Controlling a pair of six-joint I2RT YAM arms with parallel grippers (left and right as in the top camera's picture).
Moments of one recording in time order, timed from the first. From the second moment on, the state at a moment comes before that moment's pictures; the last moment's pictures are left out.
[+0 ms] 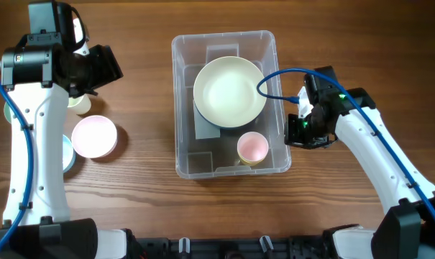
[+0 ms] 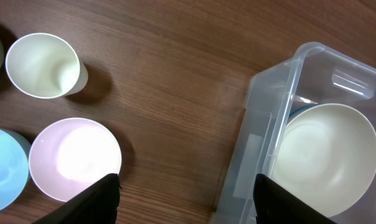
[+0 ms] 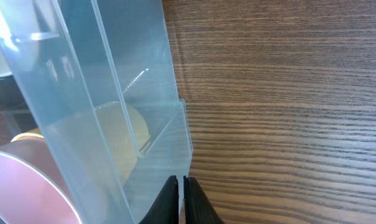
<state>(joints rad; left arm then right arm) 0.07 1.59 1.72 -1.24 0.08 -0.34 0.20 1.52 1.09 -1.06 -0.24 0.30</state>
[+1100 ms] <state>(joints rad) 0.29 2.12 1.72 -0.98 -0.03 -0.34 -0.07 1.44 1.23 -1.23 0.03 0.34</state>
